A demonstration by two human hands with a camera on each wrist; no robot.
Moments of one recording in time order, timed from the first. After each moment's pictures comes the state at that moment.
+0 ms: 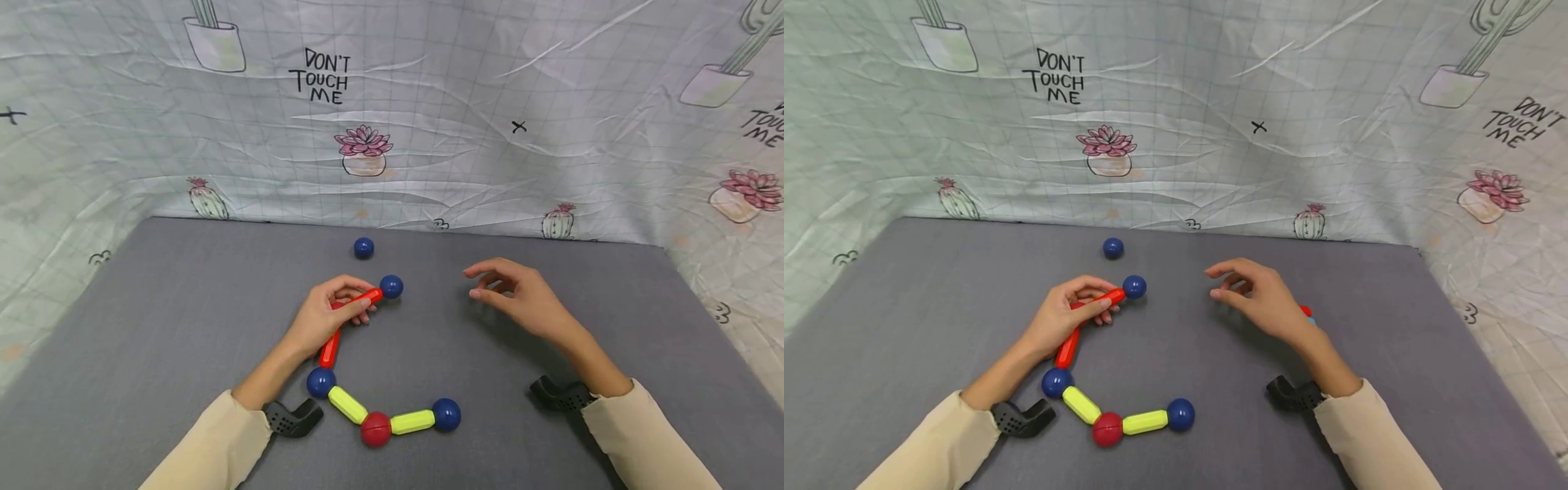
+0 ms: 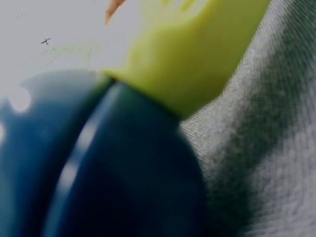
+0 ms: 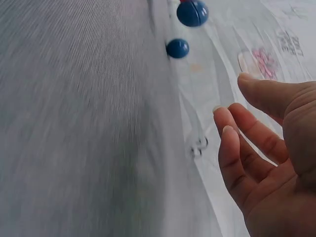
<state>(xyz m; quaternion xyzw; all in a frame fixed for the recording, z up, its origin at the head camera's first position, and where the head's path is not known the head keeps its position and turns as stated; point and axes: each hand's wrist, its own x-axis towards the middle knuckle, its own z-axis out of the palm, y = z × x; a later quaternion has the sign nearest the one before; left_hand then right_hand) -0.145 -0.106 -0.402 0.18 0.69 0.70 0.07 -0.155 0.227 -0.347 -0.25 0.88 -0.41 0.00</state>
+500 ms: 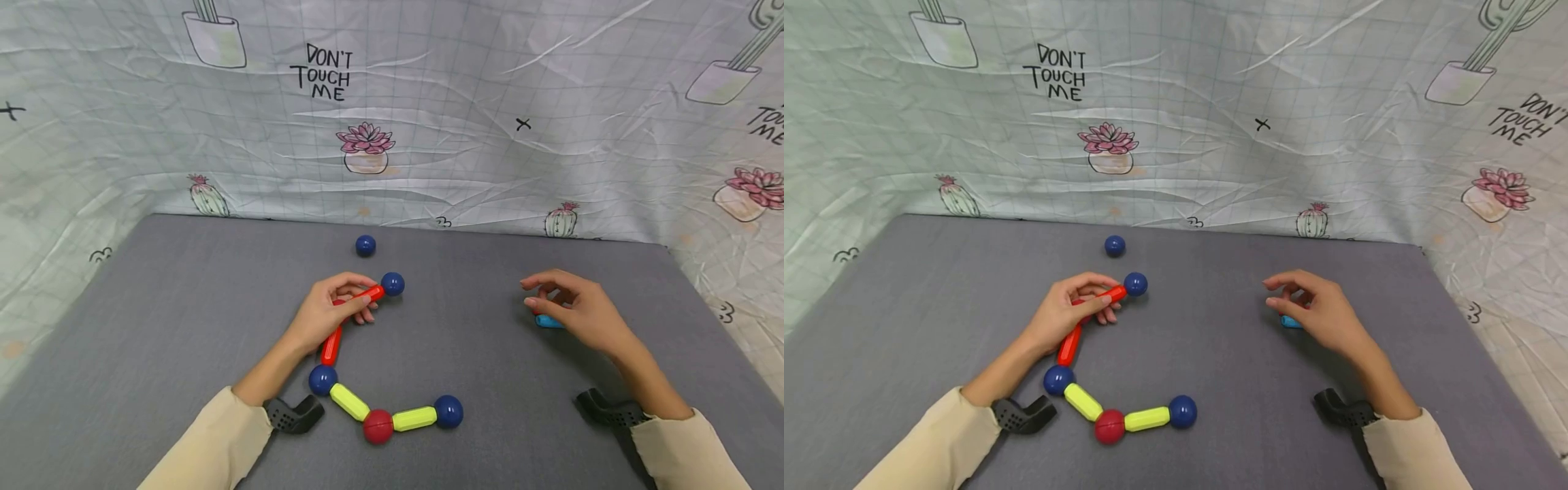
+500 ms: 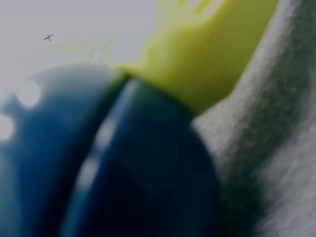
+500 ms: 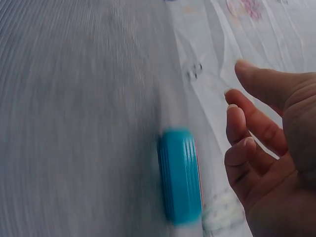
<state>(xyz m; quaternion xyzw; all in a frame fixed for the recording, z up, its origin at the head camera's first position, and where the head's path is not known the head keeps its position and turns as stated) -0.148 -0.106 -0.398 0.19 0.67 0.71 0.08 -0.136 0.298 -0.356 -0.18 0.91 -0.37 -0.03</state>
